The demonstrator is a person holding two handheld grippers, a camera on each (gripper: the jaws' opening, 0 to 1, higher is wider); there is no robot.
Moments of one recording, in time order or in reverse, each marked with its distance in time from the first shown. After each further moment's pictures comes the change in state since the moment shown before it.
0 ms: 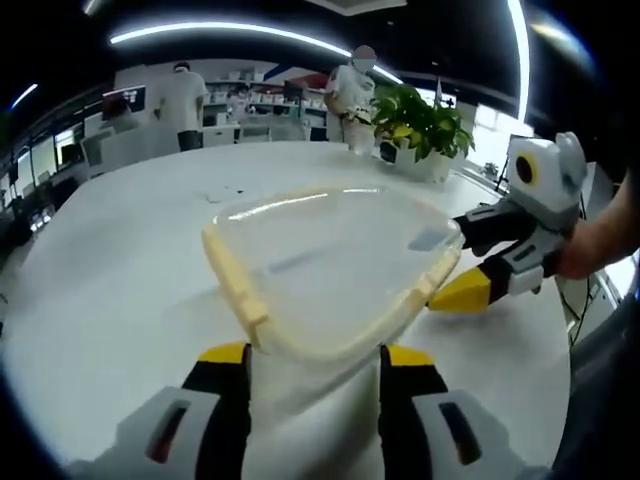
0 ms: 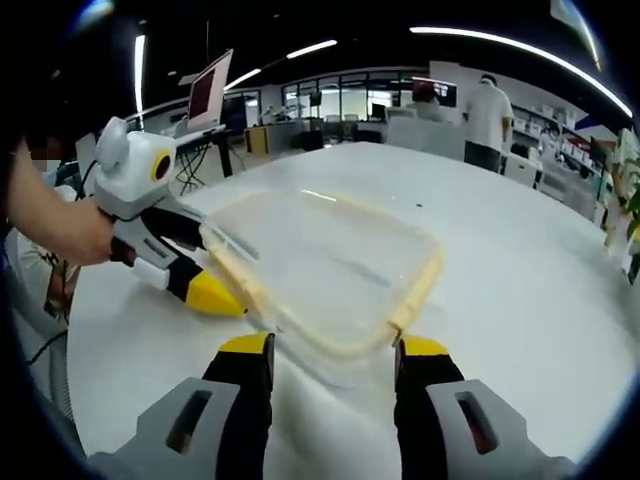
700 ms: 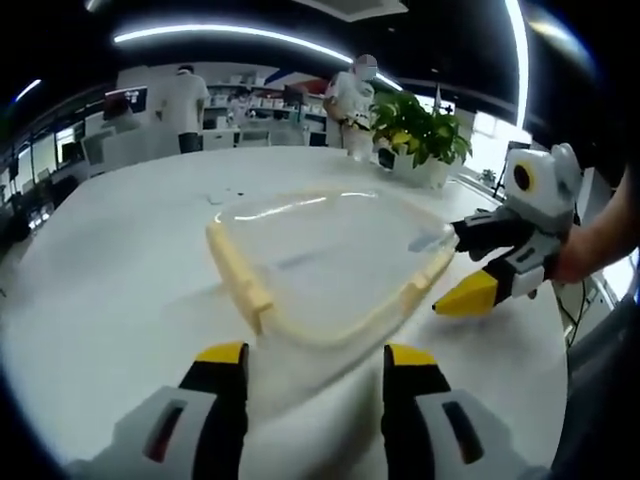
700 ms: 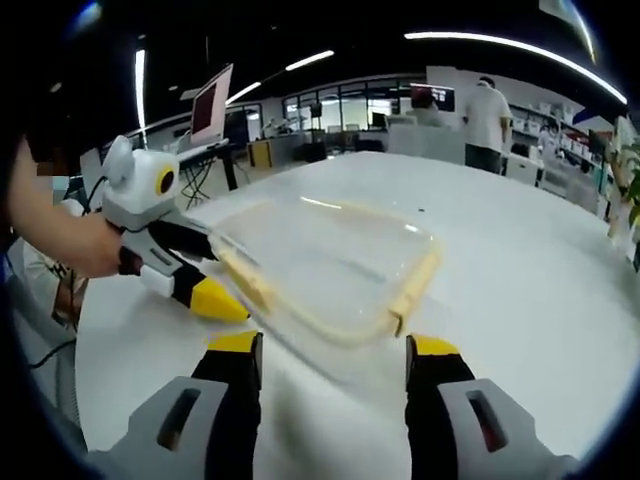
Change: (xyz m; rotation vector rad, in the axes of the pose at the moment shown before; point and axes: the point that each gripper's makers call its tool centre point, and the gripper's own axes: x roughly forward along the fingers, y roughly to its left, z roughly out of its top) left arm -0.005 -0.001 -0.001 -0.020 -0.033 -0.004; right arm -0.007 0.003 0.001 0.055 -0.060 0.026
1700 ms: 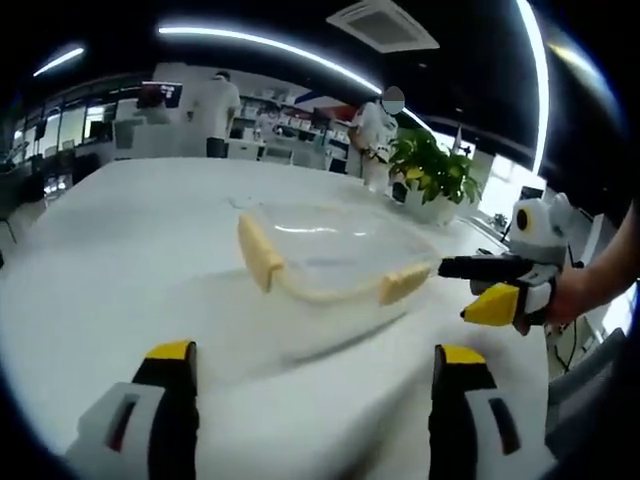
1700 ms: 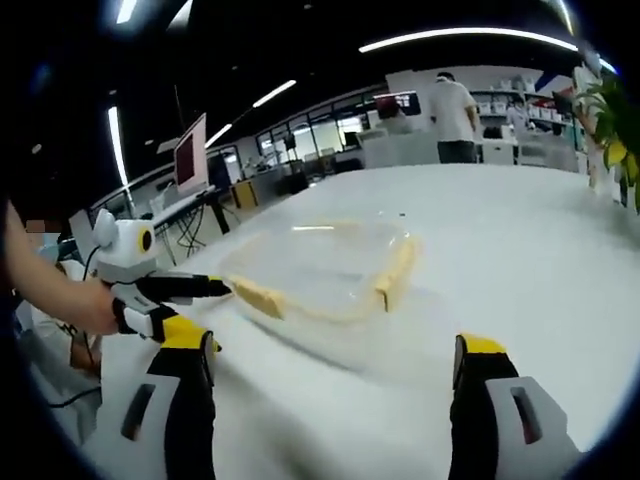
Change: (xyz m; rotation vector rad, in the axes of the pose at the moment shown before) left arm -0.033 -0.004 -0.005 -0.155 -0.110 0.033; right arm -0.029 0.004 0.004 0.192 -0.121 -0.019
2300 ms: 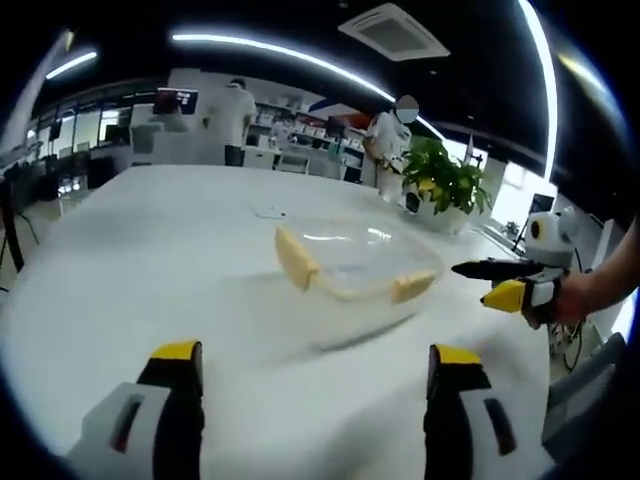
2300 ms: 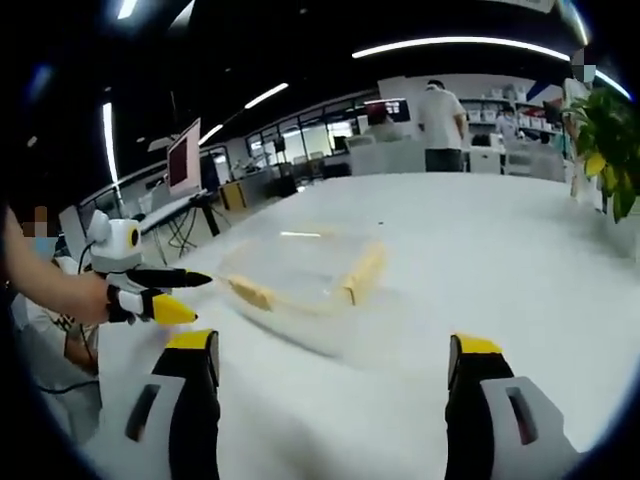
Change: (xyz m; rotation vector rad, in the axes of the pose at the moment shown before) left arm -0.035 0.021 0.006 -0.011 -0.026 0.072; right arm -0.034 -0.012 0.008 -0.018 -0.016 -0.065
